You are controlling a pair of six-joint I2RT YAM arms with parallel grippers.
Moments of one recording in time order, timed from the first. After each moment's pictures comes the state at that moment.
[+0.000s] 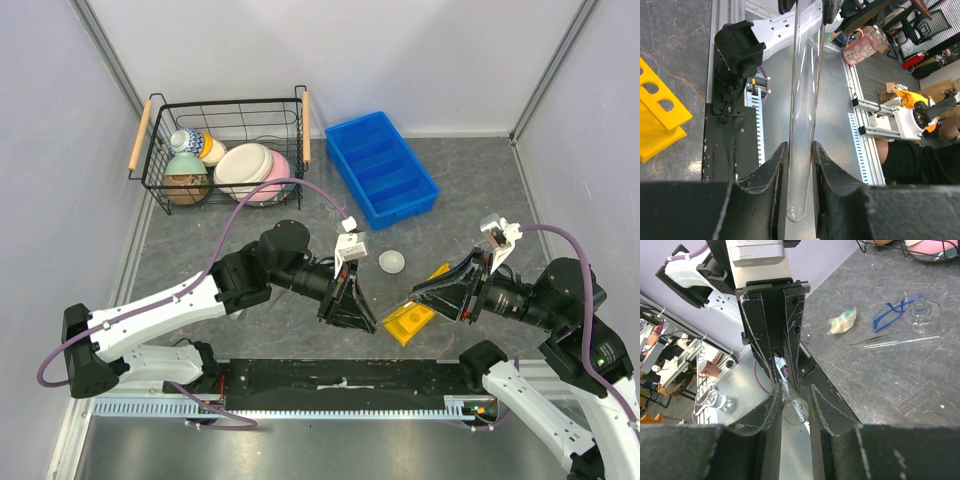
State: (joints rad) left arm -1.09 1.16 1.05 -0.15 0.77 -0.44; right arm 0.50 0.48 1.07 -0.68 -0.65 0.55
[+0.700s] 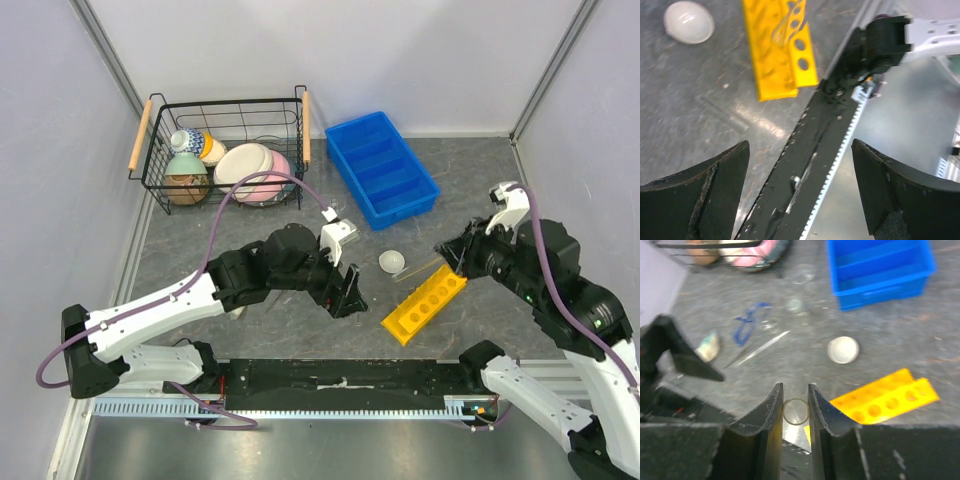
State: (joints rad) left arm -1.08 1.17 1.10 -0.44 0.26 -0.39; right arm 0.50 0.69 1.26 -0.94 -0.09 0.40
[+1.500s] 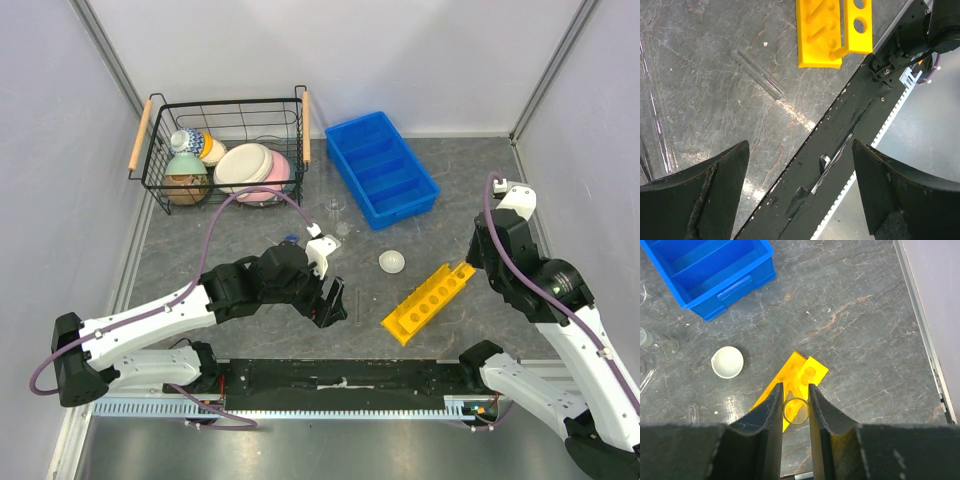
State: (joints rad) left arm -1.08 1.07 0.92 -0.51 0.09 -0.39; right arm 0.50 0.81 1.19 -1.06 0.58 0.46
